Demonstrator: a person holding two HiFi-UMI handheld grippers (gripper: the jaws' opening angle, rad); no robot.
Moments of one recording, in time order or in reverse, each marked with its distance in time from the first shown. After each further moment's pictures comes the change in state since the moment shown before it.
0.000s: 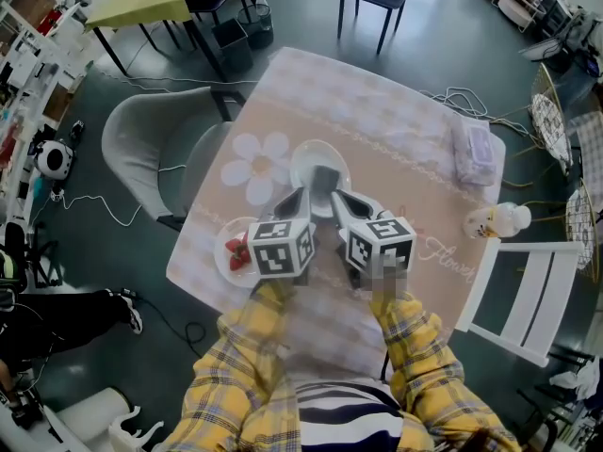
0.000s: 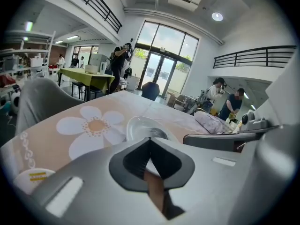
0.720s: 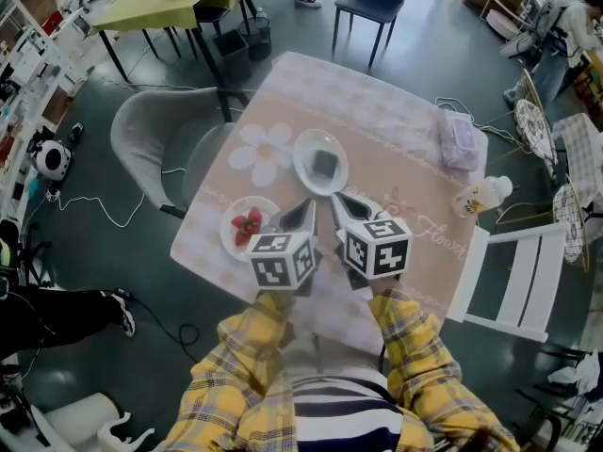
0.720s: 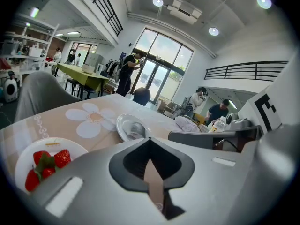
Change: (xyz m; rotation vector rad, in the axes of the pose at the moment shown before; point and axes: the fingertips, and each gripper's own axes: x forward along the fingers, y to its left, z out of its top) left arm -0.074 -0.039 -0.023 -0.047 -0.070 -0.135; right arm -0.051 0.040 -0.014 -0.080 -0.016 -0.046
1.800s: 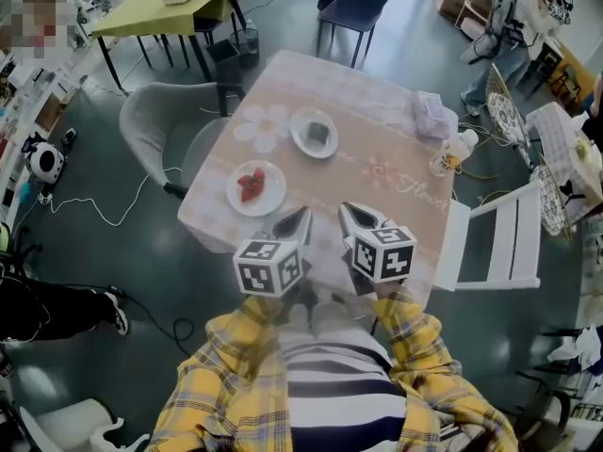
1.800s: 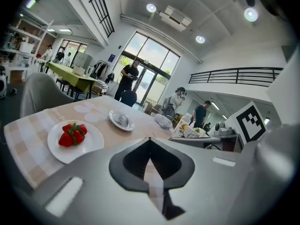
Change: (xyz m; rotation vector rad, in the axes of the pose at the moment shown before) left arm -0.126 -0.048 -0.048 0.044 -0.032 -0.171; right arm -0.112 0.051 -0.066 0.002 -0.021 -0.087
